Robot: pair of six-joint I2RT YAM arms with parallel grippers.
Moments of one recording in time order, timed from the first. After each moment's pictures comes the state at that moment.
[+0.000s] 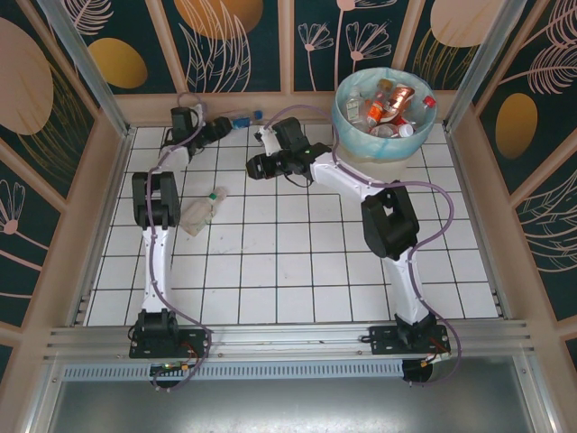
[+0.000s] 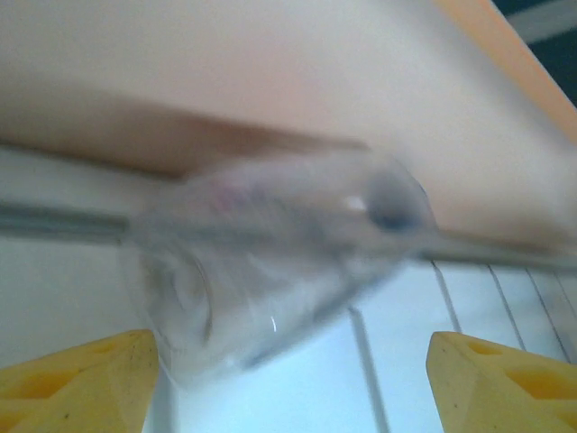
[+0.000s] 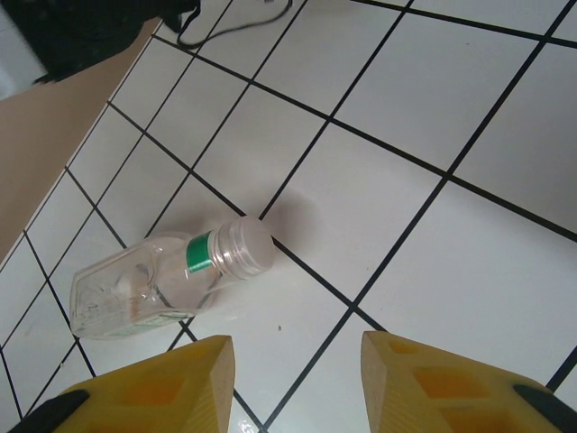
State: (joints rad) left arm 0.00 2.67 2.17 0.00 0.60 -0.47; right arm 0.65 2.19 1.87 -0.39 -0.42 0.26
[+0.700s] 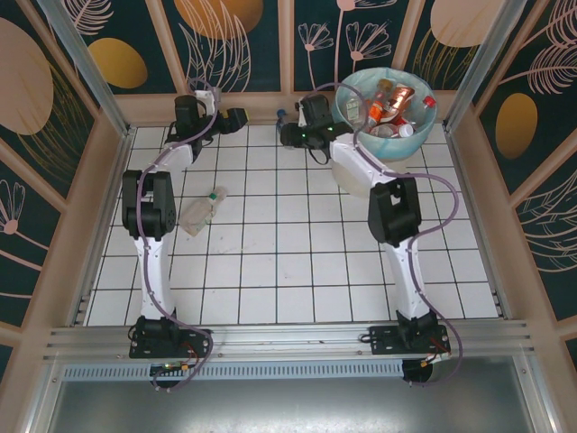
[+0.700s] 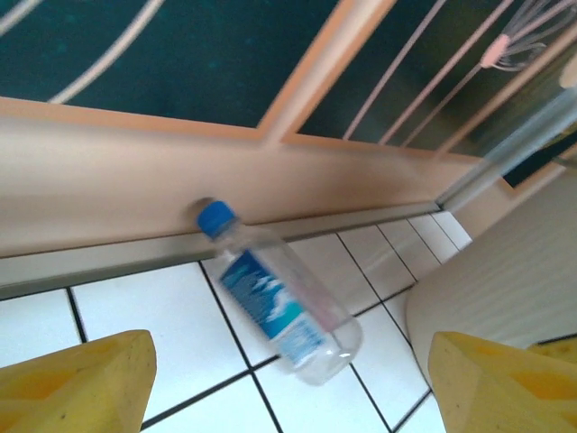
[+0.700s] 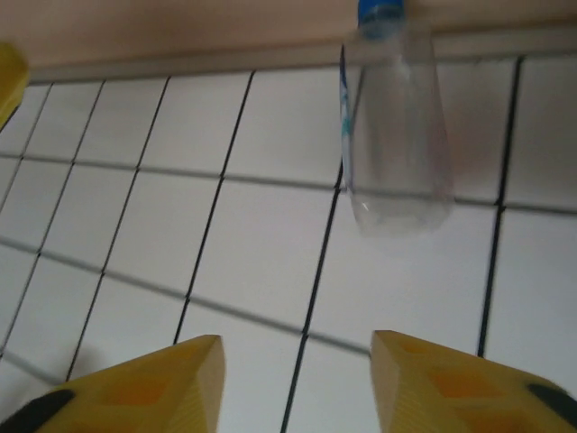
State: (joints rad) left arm -0.08 2.33 1.83 0.20 0.67 -0.43; right arm 0.49 2.35 2.17 -0.50 -0.10 0.37
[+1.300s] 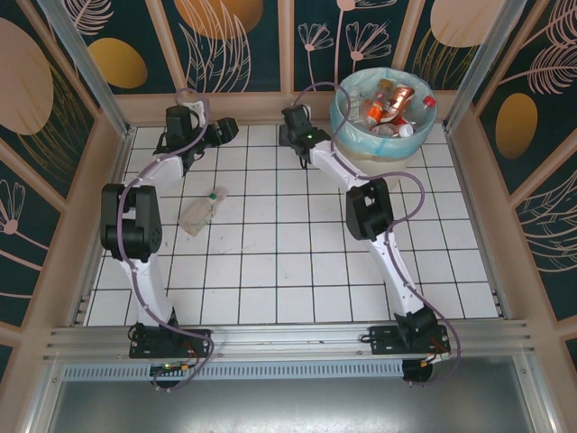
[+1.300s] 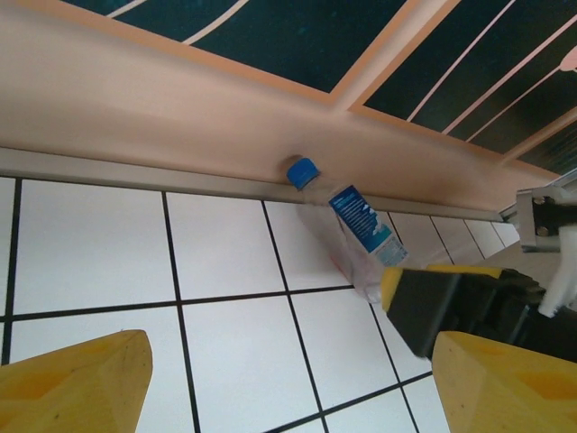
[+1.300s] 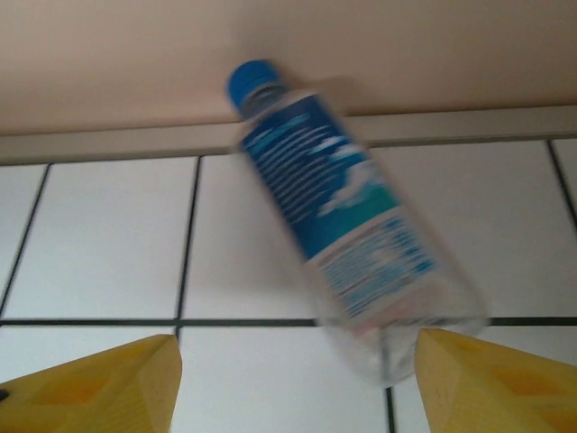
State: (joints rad) left arm -0.08 2.00 1.48 0.12 0.47 -0.44; right arm 0.52 2.64 2.45 -0.49 0.33 0.36
